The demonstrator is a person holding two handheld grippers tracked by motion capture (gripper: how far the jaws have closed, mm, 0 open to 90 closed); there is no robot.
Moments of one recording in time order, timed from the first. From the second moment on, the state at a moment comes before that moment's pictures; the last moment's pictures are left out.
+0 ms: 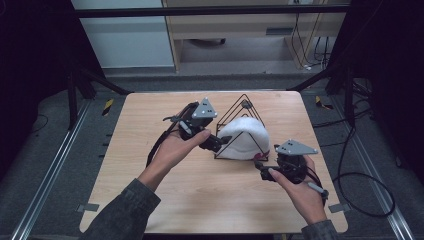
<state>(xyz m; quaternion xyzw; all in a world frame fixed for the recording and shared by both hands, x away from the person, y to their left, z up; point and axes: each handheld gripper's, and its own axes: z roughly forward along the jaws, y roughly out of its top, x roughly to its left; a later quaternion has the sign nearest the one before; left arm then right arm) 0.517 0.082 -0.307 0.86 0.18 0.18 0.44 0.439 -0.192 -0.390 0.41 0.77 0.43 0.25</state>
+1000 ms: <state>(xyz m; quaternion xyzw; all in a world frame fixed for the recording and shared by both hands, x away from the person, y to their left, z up) 0.512 0.129 -0.332 0.85 0.24 0.20 0.42 0.423 -0.131 -0.431 0.34 0.82 0.42 0.19</state>
